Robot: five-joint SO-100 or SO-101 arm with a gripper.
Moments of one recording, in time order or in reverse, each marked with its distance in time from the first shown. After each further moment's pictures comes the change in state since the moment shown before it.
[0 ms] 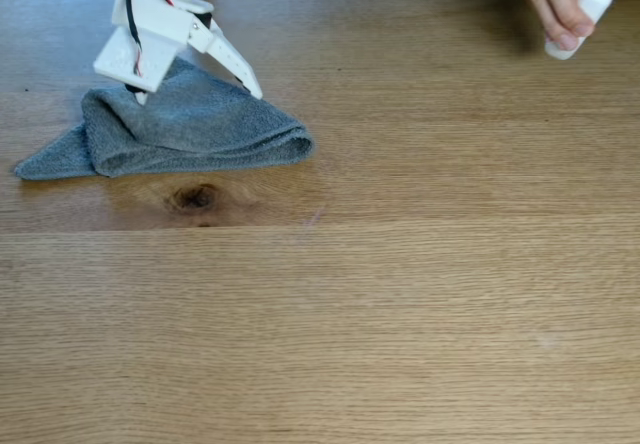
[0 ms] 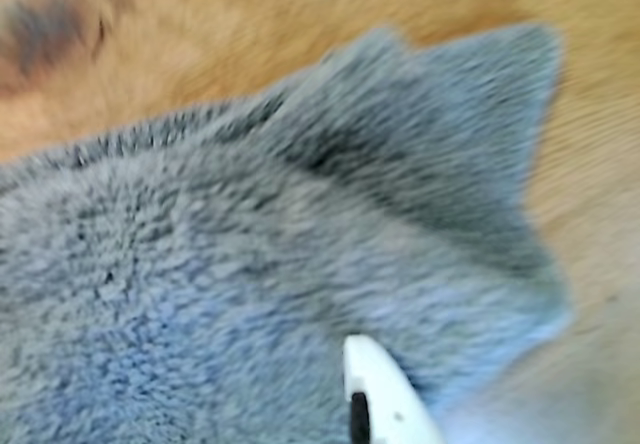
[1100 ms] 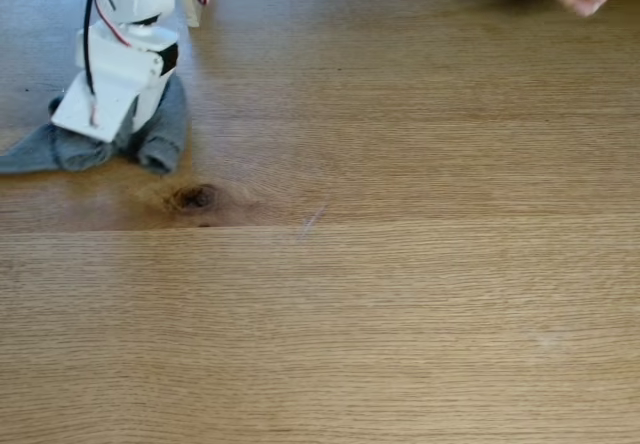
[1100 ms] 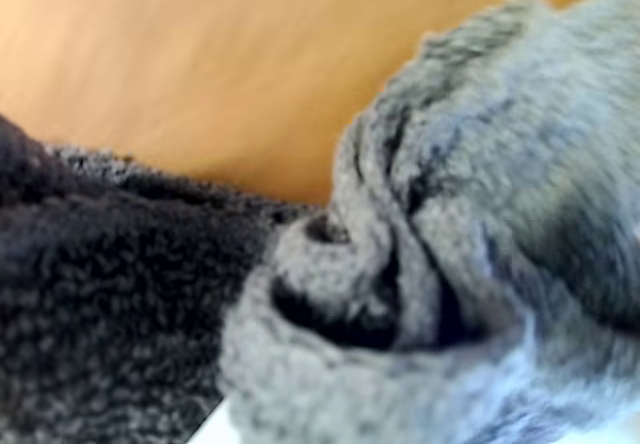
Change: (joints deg) arm 3.4 -12.6 -27.6 29.9 1.9
